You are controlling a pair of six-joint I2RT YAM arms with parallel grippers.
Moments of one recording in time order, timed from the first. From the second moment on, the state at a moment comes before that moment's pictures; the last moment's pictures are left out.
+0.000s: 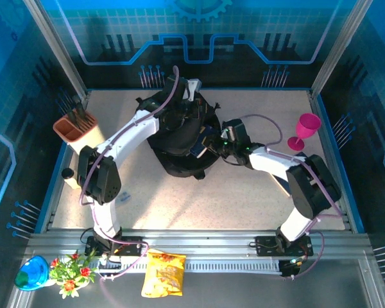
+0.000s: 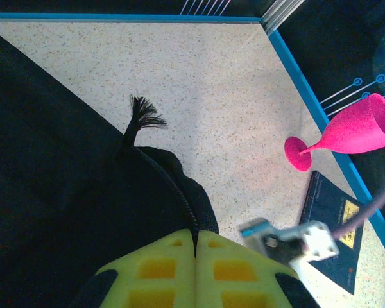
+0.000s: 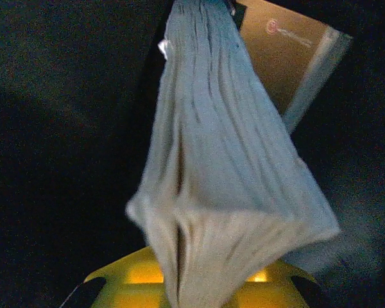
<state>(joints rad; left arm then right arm) -0.47 1.87 1.72 -0.46 0.28 -0.41 0.50 1.70 0.98 0.11 -0.31 1.05</state>
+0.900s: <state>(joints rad) -0.44 1.79 1.65 -0.49 0.21 -0.43 0.53 1.74 1.04 0.13 -0.26 1.03</state>
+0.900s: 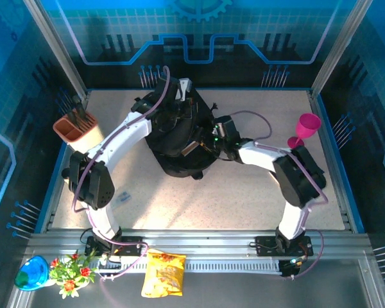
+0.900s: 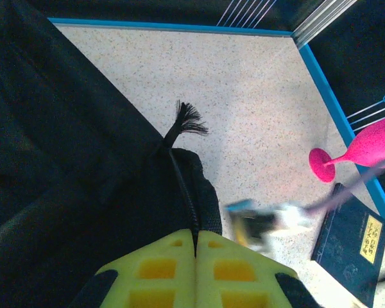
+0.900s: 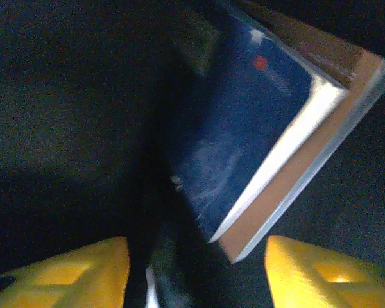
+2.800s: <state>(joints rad) -0.41 1.65 1.37 -0.39 0.22 -0.37 0.03 1.64 0.92 -0.58 0.11 0.63</state>
